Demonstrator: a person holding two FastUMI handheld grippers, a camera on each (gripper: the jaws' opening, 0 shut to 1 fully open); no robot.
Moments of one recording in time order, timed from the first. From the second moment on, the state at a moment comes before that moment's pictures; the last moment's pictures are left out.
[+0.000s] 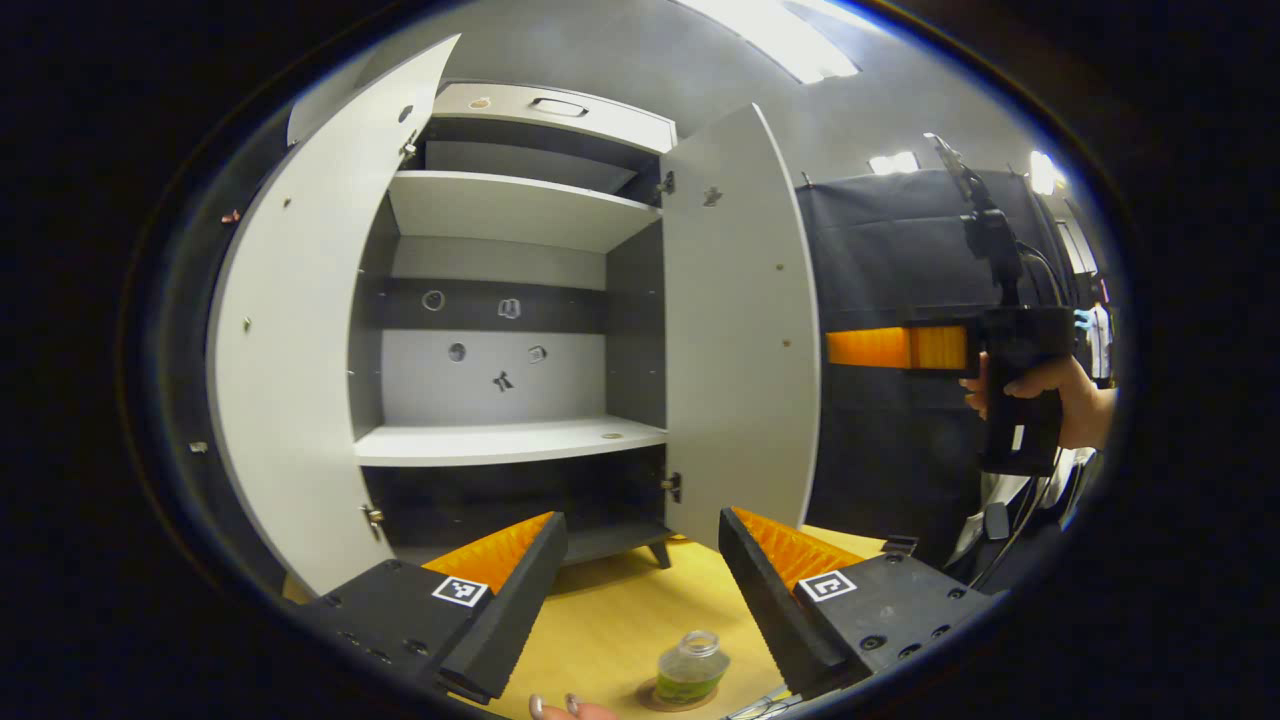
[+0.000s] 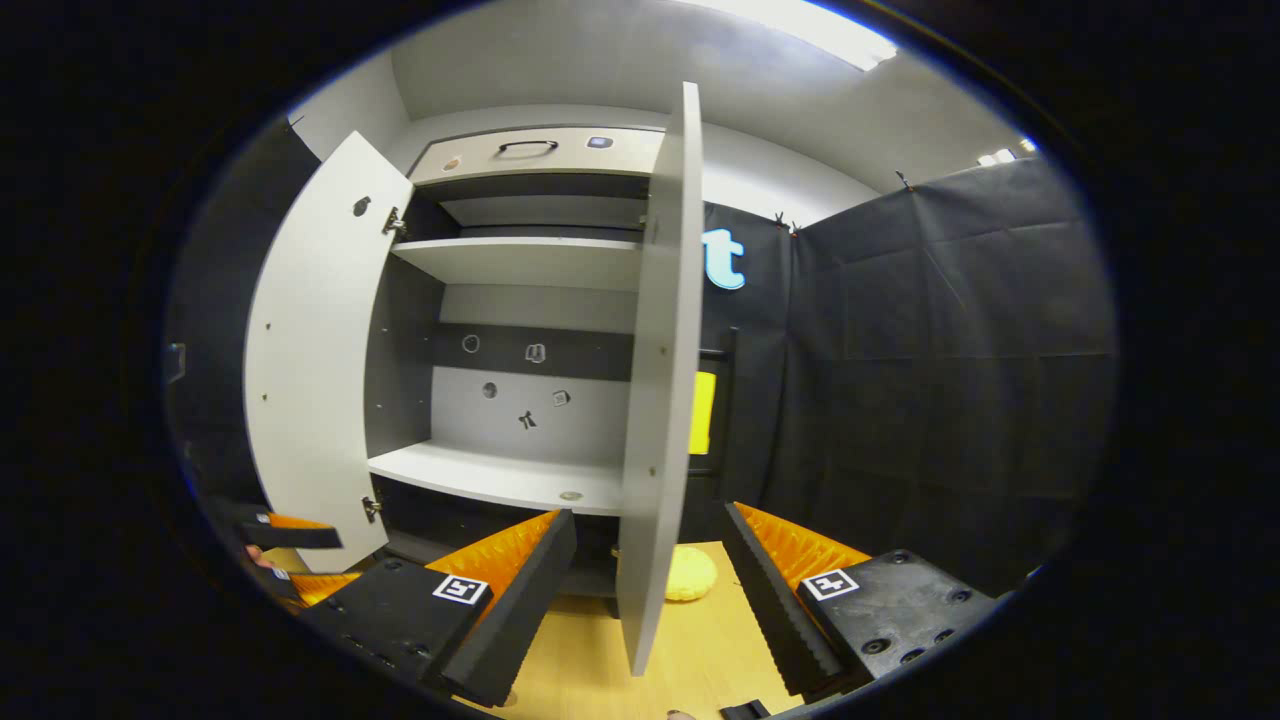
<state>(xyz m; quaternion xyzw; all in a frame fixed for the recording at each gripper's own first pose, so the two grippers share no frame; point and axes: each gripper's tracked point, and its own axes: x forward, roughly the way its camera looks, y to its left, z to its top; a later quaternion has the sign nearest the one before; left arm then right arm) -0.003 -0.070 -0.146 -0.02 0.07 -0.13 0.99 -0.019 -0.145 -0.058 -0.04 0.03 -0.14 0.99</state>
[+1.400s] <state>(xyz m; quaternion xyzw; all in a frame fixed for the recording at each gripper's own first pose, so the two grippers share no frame) -0.091 0.194 -0.088 -0.01 0.08 0.31 0.95 0.047 -0.126 -0.084 0.01 0.05 0.03 1.00</state>
